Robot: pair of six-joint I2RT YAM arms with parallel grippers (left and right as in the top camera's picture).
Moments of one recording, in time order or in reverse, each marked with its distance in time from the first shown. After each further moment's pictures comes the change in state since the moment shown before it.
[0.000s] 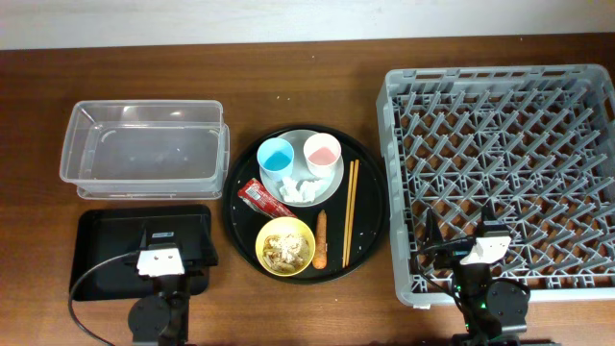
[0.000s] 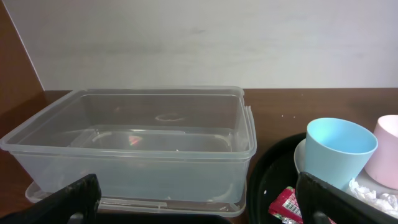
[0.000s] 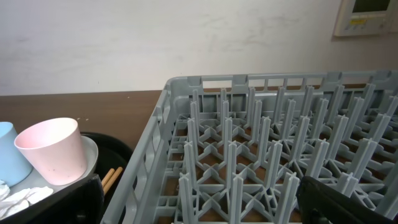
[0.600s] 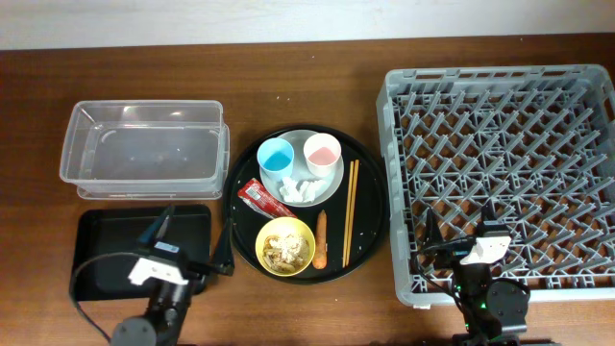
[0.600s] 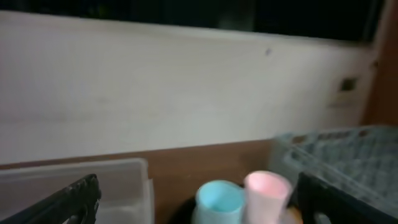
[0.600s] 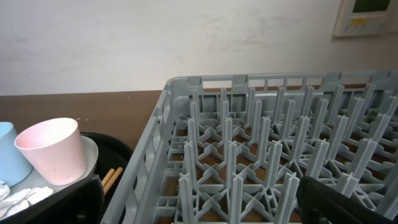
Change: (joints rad) left arm 0.002 0.008 0.111 0.140 0.374 -0.137; right arm 0.000 0.000 0.000 0.000 0.000 -0.001
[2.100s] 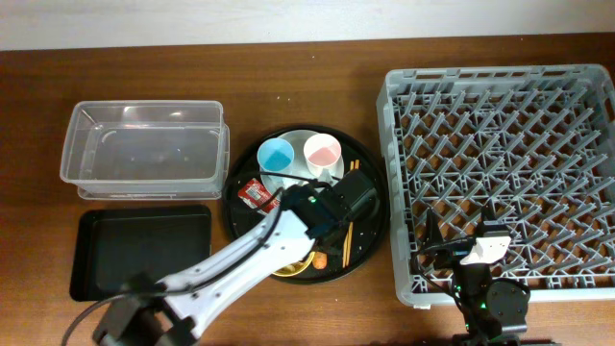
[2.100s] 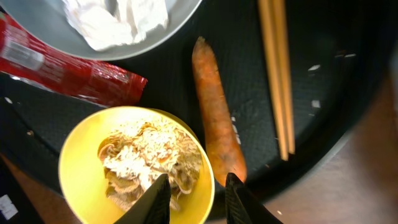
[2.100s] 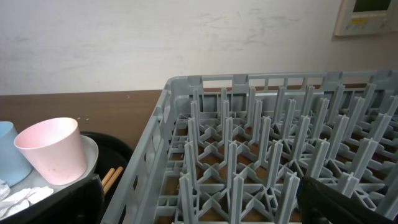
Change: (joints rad) left arm -0.838 1.680 1.168 -1.081 -0.438 -0.391; right arm 0.001 0.001 0.000 0.000 0.000 0.000
